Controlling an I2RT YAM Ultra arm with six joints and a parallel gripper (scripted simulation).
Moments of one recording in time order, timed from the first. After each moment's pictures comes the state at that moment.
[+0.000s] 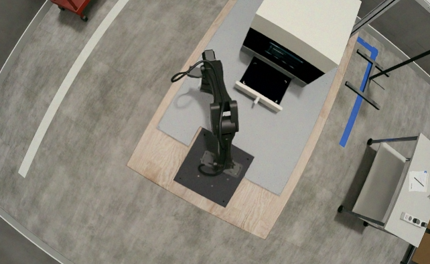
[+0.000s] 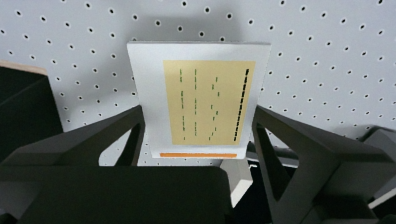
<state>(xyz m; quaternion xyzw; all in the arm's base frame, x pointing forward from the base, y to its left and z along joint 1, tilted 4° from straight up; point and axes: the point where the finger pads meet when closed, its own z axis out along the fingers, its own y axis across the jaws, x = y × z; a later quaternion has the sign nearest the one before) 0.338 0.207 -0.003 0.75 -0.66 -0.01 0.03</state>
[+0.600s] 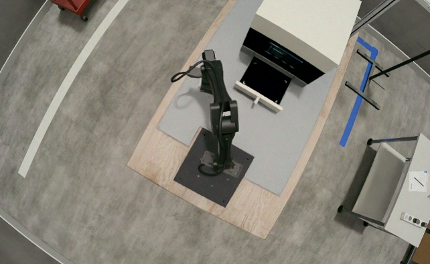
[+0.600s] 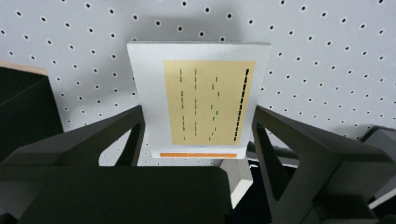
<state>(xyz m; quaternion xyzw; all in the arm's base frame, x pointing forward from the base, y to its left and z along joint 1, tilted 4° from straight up) 0.338 0.207 -0.003 0.75 -0.67 -0.01 0.03</state>
